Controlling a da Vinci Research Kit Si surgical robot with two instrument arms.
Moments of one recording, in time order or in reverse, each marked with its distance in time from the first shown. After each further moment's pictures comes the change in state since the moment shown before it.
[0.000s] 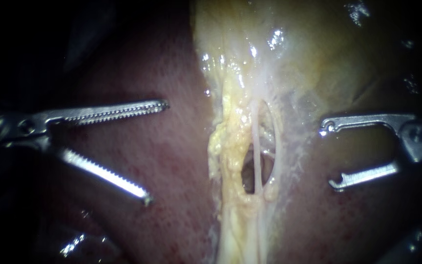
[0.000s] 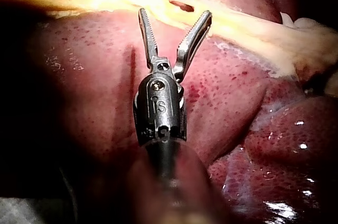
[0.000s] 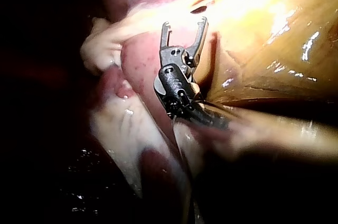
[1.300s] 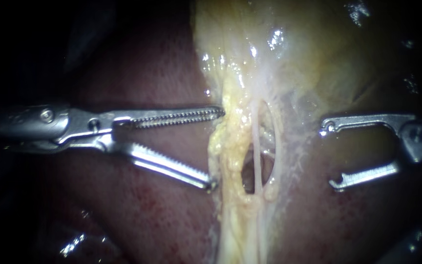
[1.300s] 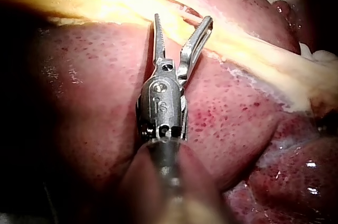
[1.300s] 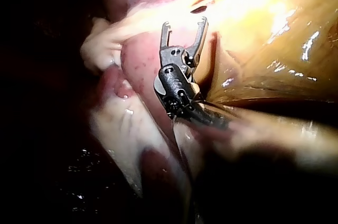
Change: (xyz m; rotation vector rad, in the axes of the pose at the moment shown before) right arm 0.000 0.000 0.000 0.000 0.000 0.000; left arm 0.005 0.002 0.008 -0.050 0.057 -0.089
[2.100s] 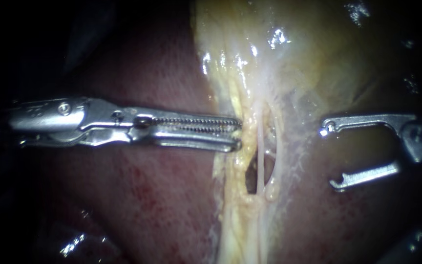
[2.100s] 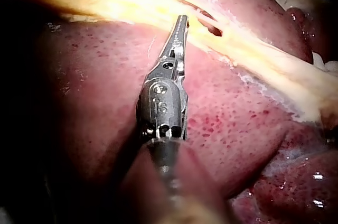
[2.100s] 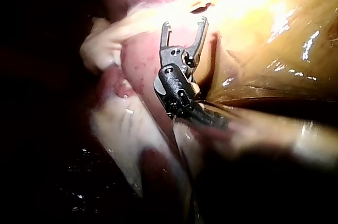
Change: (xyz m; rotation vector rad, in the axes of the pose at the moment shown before) right arm 0.000 0.000 0.000 0.000 0.000 0.000; left arm 0.001 0.002 0.001 -0.033 0.046 -0.042
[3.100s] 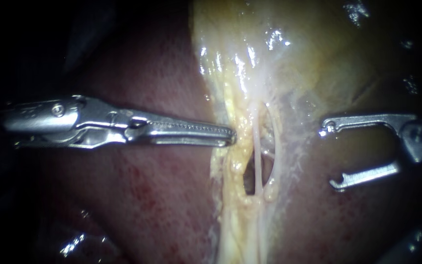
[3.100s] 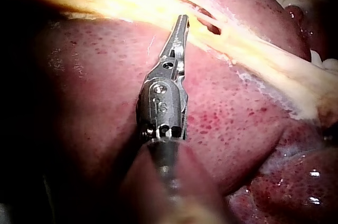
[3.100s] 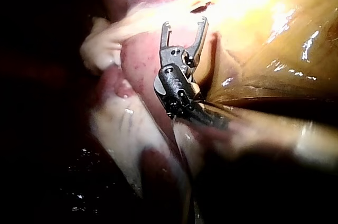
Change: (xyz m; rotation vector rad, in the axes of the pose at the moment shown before) right arm 0.000 0.000 0.000 0.000 0.000 0.000; left arm 0.000 -0.001 -0.001 -0.001 0.001 -0.012
